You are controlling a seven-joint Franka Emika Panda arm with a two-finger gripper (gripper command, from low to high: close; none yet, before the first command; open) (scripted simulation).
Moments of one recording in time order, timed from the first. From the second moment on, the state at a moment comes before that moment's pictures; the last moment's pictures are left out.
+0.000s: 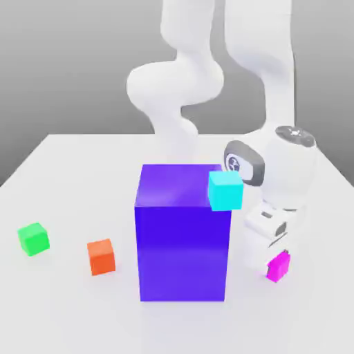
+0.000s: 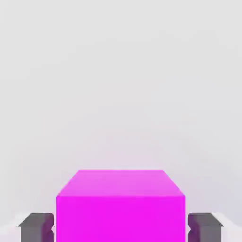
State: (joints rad) arm 0.54 0.27 0.04 -2.80 -0.14 3.07 0.73
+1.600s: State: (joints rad) arm -0.42 -0.01 -0.59 -2.73 -0.01 2.72 1.15
